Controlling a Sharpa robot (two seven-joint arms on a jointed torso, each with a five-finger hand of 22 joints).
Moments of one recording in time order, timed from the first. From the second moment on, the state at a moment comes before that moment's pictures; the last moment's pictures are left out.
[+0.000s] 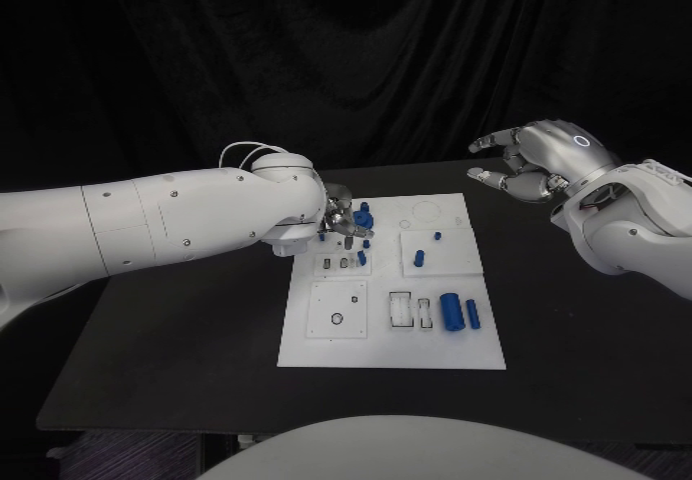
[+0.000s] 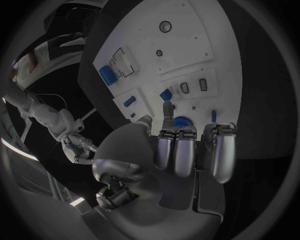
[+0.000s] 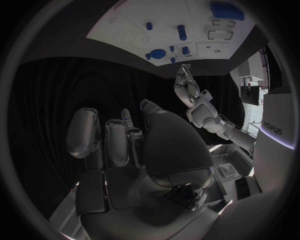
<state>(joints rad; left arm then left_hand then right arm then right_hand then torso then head) 1.41 -0.56 -0.21 1.42 -1.04 0.12 -0.60 1.08 0.15 -0.01 0.25 0.23 0.94 0.05 0.39 0.82 1.47 -0.01 1.57 1.31 1.47 -0.06 1.57 1.31 0.05 1.45 0.05 1.50 1.31 1.41 -1.01 -0.25 1.62 -1.62 -0.63 -0.11 1.34 -0.01 0.17 0.27 0.23 0.77 0.12 0.11 0.21 1.47 0.01 1.56 1.31 1.46 -0.06 1.36 1.31 0.10 1.44 0.05 1.15 1.31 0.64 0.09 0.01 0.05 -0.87</state>
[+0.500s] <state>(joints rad) 1.37 -0.54 -0.21 1.39 -1.03 0.07 -0.60 1.10 0.15 0.02 0.23 0.26 0.96 0.05 0.36 0.82 1.47 -0.01 1.57 1.31 1.47 -0.06 1.57 1.31 0.05 1.45 0.05 1.50 1.31 1.41 -1.01 -0.25 1.62 -1.62 -0.62 -0.11 1.34 -0.01 0.17 0.27 0.23 0.77 0.12 0.11 0.21 1.47 0.01 1.56 1.31 1.46 -0.06 1.36 1.31 0.10 1.44 0.05 1.14 1.31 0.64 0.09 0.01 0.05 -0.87</state>
